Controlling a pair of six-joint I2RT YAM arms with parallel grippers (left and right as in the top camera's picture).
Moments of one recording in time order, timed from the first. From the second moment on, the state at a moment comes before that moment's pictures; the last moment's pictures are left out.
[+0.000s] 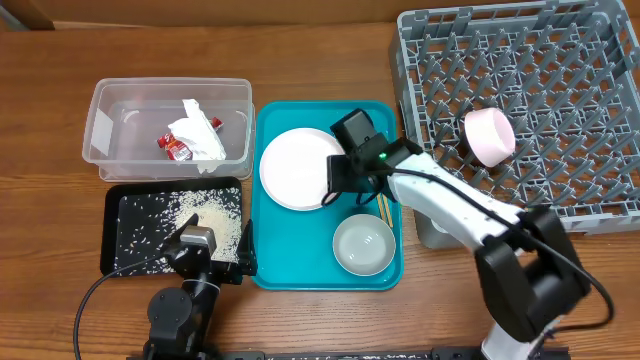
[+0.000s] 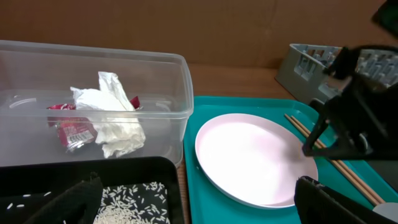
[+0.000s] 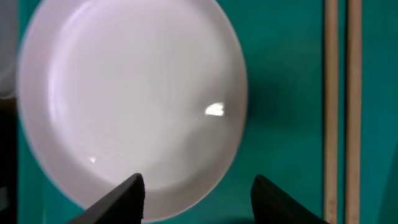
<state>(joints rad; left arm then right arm) -0.12 0.02 0.07 -0.23 0.06 -0.15 0.61 1.86 1.28 -0.58 -0.05 0.56</state>
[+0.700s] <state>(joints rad) -0.12 0.02 0.07 -0.23 0.06 -0.15 0.59 1.89 1.28 -0.59 -0.02 0.56</state>
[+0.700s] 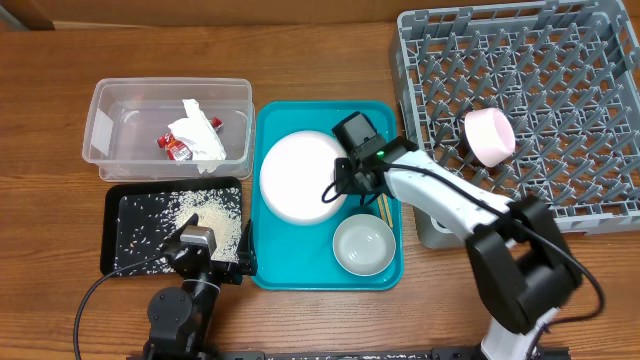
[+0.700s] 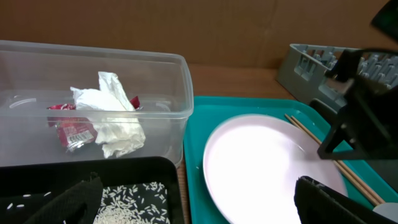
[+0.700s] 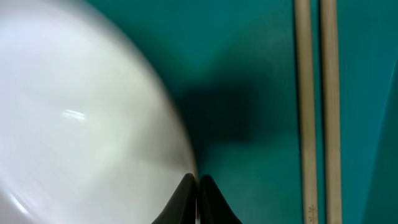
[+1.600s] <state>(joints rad) -0.12 0.02 0.07 -0.23 0.06 -0.15 0.55 1.51 1.34 -0.28 0.92 0.17</state>
